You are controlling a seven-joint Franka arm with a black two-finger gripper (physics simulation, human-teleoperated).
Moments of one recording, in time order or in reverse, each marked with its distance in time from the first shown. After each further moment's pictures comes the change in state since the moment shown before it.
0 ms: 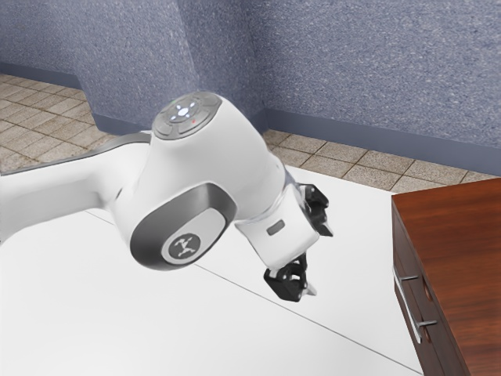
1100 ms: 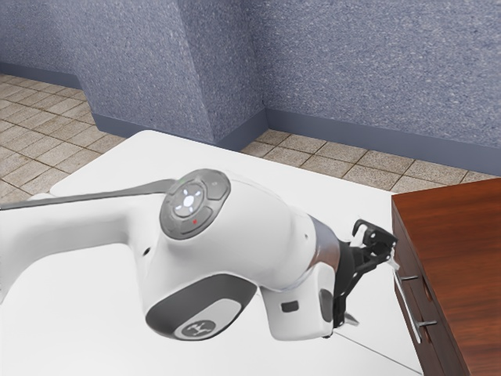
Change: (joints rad) arm -0.303 -0.015 0.164 -0.143 0.186 0.339 0.260
